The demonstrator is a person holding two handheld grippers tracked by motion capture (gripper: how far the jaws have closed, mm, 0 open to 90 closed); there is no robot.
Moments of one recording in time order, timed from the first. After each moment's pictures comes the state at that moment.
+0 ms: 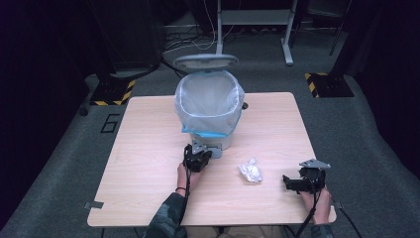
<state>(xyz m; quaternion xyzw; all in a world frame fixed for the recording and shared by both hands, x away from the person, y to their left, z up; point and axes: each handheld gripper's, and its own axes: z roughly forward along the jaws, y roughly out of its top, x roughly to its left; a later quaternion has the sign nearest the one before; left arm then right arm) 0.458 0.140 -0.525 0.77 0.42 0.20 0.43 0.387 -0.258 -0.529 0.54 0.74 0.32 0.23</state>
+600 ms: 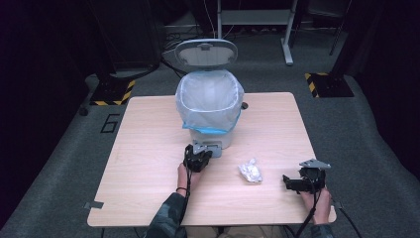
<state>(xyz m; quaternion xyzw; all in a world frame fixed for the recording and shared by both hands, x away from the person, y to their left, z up) 0.458 0.139 -0.525 0.78 0.41 0.20 0.43 0.387 -0.258 -0.529 0.54 0.74 0.32 0.23</state>
